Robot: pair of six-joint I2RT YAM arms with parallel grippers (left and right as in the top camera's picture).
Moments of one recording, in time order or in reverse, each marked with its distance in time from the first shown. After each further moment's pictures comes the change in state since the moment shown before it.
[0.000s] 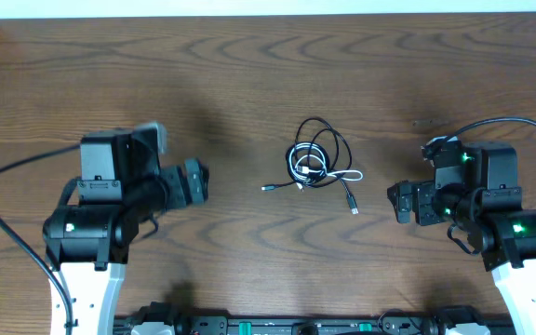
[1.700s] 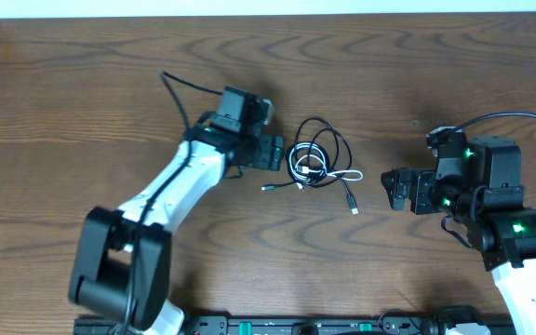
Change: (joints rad) left arm -0.364 0.715 0.001 0.528 -0.024 0.045; right arm 0.000 0.001 0.000 0.099 -0.075 0.138
